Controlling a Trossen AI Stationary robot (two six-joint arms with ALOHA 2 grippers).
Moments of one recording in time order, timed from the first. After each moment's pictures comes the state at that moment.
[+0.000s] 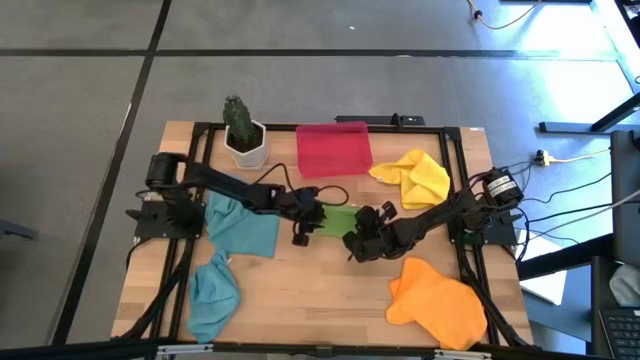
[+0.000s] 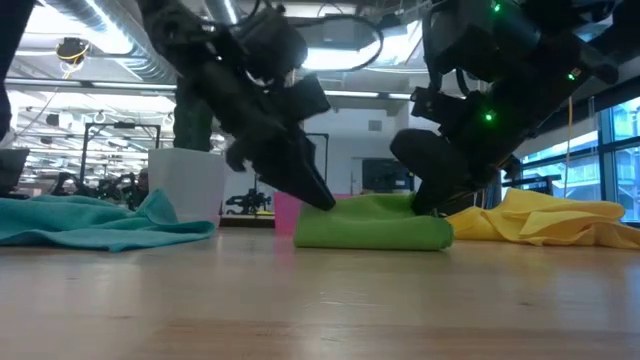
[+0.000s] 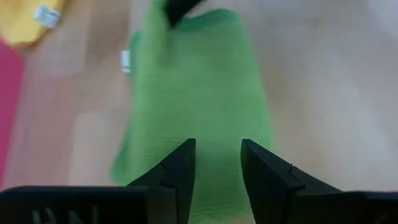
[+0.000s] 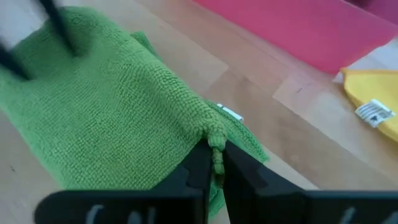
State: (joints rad) left arm 0.03 1.79 0.90 0.15 0.01 0.19; right arm 0.33 1.79 0.88 -0.33 0.84 1.01
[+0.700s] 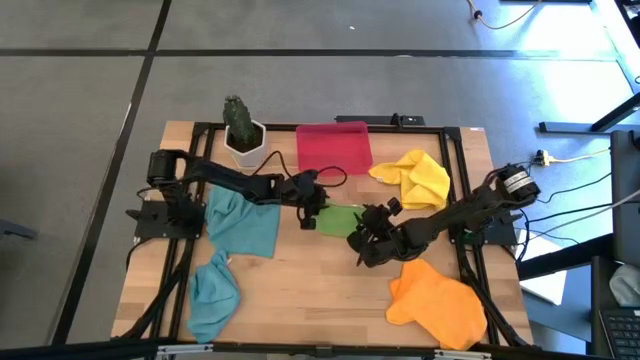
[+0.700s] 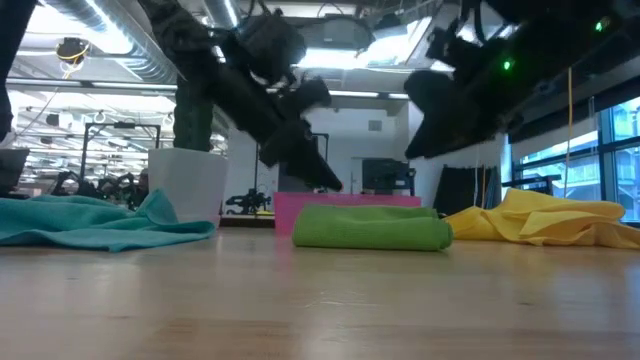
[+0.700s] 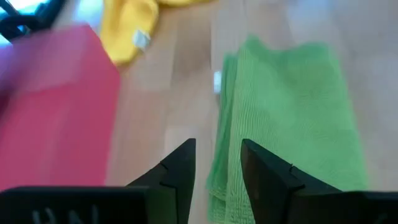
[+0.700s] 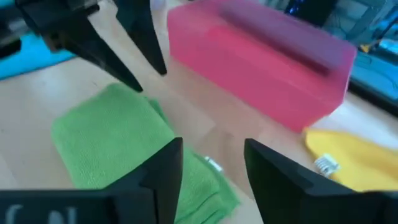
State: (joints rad) left arm 0.10 1.75 0.90 0.22 -0.08 0.22; right arm 0.39 1.64 0.88 -0.37 1.00 0.92
